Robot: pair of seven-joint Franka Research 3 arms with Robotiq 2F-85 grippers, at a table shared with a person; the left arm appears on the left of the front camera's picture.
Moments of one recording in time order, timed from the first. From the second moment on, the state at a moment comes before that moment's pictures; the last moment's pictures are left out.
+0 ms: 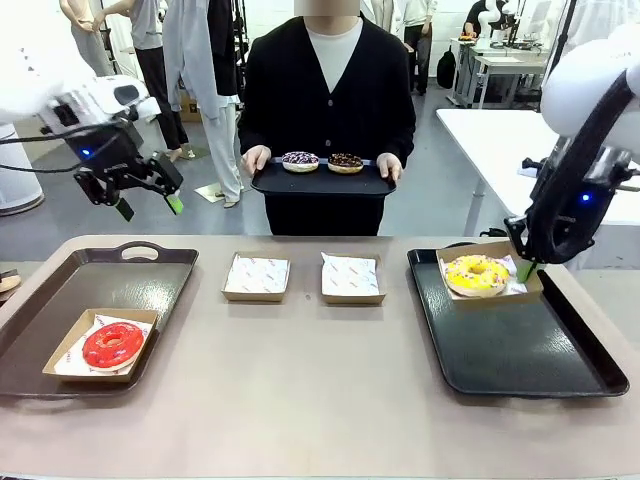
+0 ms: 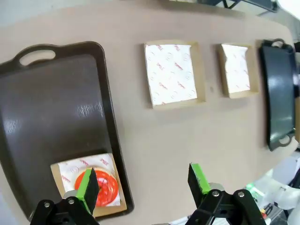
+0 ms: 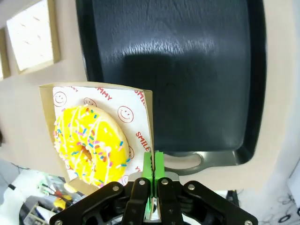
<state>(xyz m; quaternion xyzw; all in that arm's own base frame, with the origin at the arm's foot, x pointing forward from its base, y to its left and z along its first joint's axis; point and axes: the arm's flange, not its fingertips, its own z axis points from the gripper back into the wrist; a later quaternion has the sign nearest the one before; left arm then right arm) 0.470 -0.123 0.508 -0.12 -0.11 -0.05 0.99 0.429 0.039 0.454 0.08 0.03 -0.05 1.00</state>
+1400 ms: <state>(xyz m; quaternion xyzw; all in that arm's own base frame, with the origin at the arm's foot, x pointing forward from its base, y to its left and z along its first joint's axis) 0.487 -0.225 0.395 0.00 -0.04 -0.13 0.99 0.429 0.038 0.430 0.07 0.05 -0.05 0.99</state>
